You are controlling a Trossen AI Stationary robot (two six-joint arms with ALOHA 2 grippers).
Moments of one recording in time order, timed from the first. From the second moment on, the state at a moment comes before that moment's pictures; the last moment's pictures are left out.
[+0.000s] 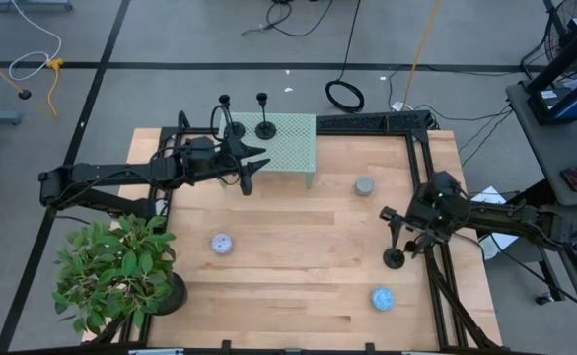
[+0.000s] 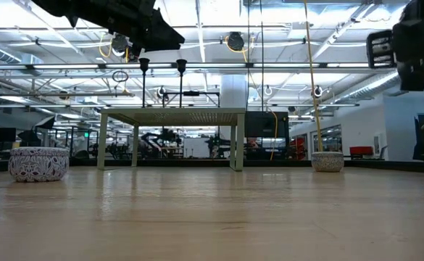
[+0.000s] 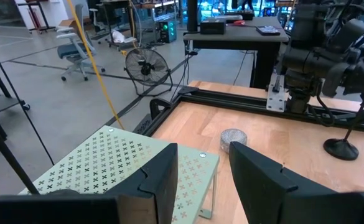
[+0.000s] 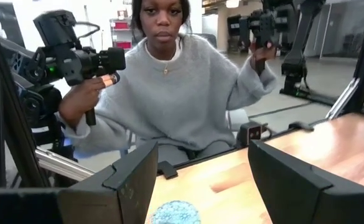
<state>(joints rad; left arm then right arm) 0.26 1.14 0.78 0.19 -0.11 0.01 -0.43 0.60 0.02 0.80 -1.57 0.24</state>
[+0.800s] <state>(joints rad) 0.26 1.14 0.78 0.21 -0.11 0.02 -0.16 0.62 0.02 0.44 -1.53 -0.23</state>
